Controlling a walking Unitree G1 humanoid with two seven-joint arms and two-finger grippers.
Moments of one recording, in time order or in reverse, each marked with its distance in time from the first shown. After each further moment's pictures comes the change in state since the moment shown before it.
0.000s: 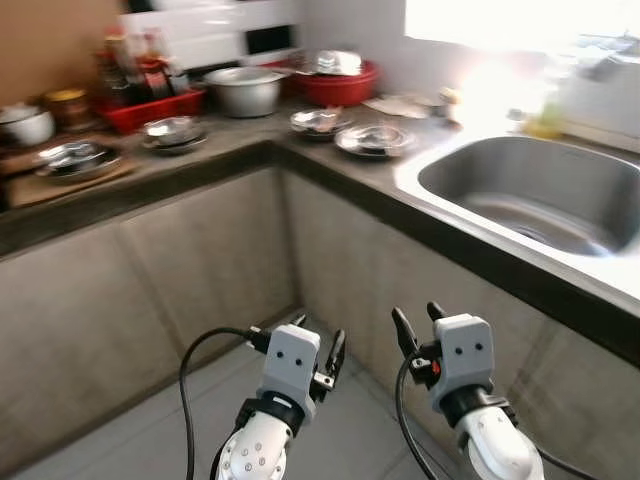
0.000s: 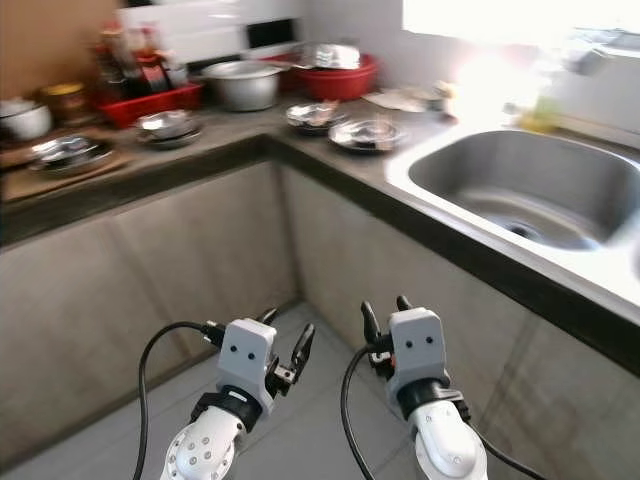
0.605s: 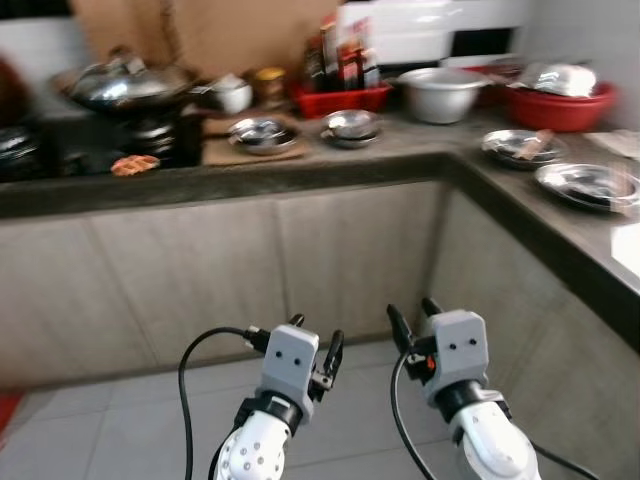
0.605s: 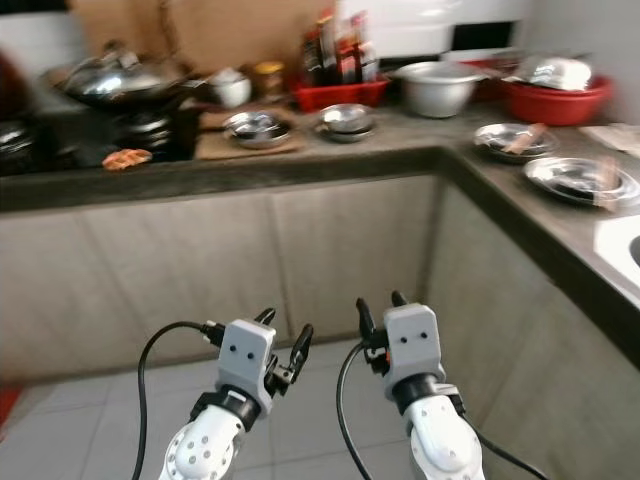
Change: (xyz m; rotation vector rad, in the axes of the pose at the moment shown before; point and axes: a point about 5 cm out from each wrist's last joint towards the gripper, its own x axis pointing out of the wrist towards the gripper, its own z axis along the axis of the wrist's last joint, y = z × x) left arm -0.001 0.012 -0.007 0.028 0.025 0.033; right arm 0.008 0.012 0.005 0.020 -0.031 0.041
